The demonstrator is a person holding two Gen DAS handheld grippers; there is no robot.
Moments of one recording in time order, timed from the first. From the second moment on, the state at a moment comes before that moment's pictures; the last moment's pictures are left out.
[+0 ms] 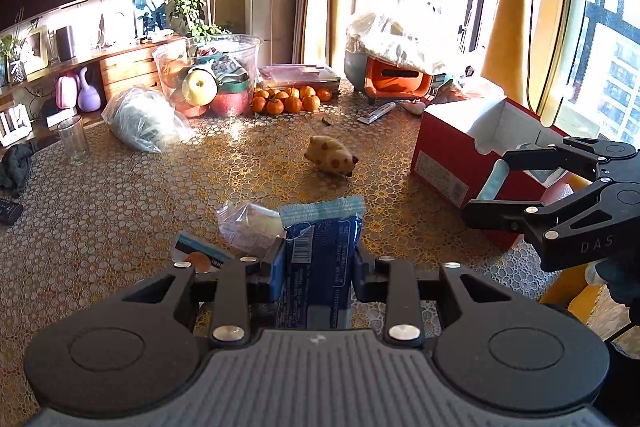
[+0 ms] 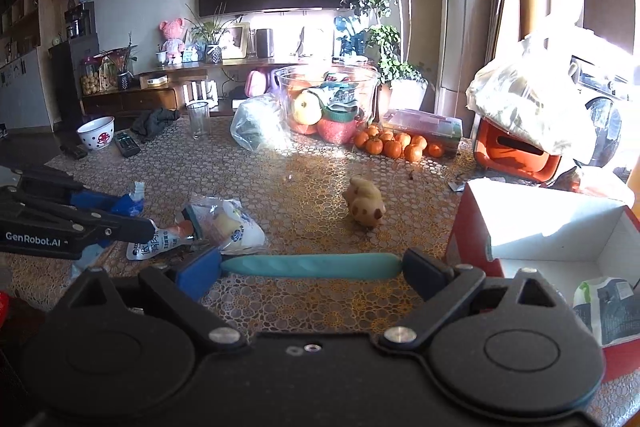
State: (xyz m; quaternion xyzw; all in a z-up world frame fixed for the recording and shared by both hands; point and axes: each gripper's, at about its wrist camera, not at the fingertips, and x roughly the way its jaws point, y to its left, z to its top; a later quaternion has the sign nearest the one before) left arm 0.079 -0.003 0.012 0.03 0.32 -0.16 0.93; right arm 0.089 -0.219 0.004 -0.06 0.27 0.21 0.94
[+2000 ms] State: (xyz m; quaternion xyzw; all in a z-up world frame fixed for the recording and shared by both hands) left arm 0.203 -0.278 0.040 0.14 0.33 -0.29 0.89; right arm 0.133 -0.411 0.016 -0.07 0.28 0.09 0.95
